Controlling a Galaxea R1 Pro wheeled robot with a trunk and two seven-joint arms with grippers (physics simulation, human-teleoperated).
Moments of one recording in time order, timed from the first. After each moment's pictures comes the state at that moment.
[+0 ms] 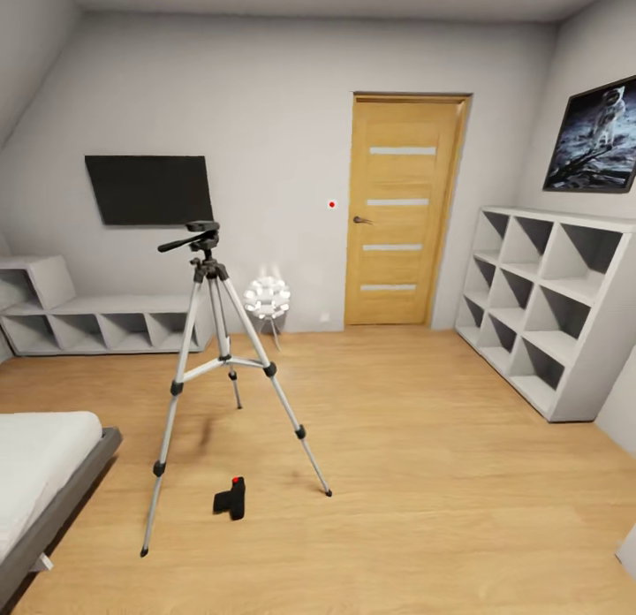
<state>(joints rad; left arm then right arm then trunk) 0.00 -0.02 -0.01 -0.22 0.00 -0.41 0.00 -0.02 0.03 0.00 -0.31 0.01 -0.48 -0.01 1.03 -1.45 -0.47</state>
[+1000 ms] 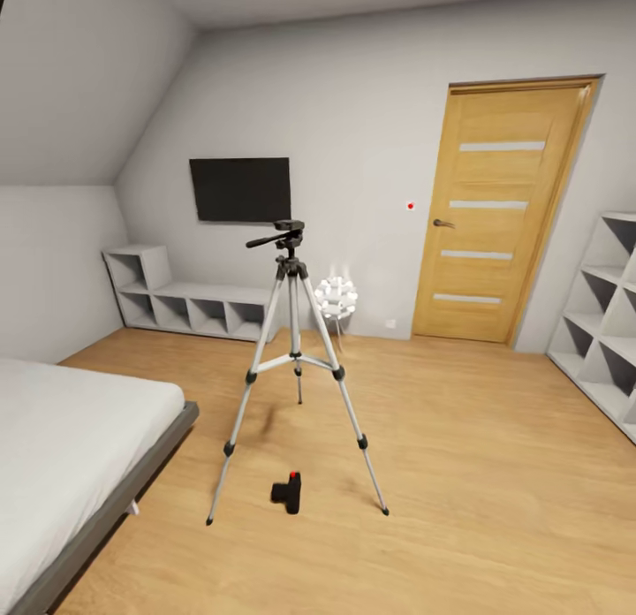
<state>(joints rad) 0.00 -0.02 0.00 -0.22 0.00 -0.41 0.00 -0.02 0.03 0.00 -0.31 0.01 -0.48 -0.01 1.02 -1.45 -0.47</state>
